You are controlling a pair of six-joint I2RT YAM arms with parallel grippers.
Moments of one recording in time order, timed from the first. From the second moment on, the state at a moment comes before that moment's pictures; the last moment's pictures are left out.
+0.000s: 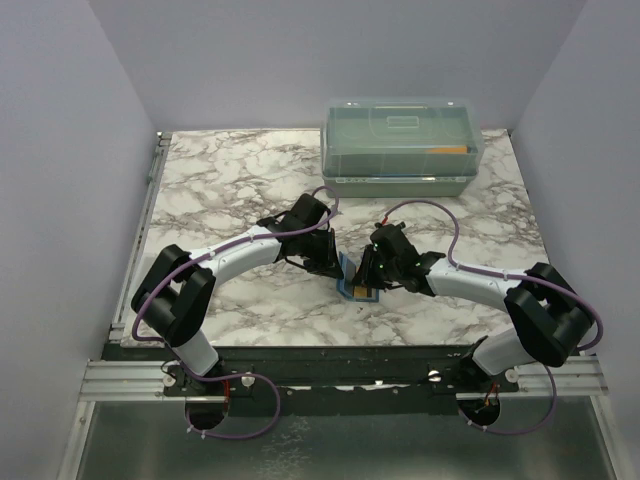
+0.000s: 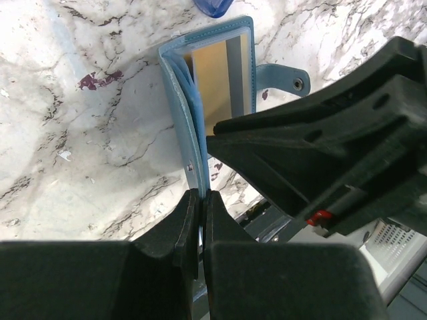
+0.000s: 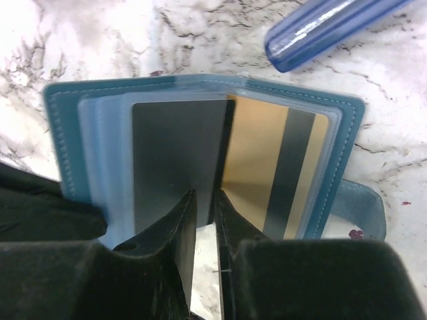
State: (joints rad) left arm -0.69 1.64 1.05 -0.38 0.43 -0.68; right arm 0.74 1.46 0.70 -0.10 -0.04 0.79
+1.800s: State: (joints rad) left arm -0.70 1.69 1.08 -0.35 0.45 -0.69; right arm 0.73 1.45 0.61 -0.01 -0.05 0.88
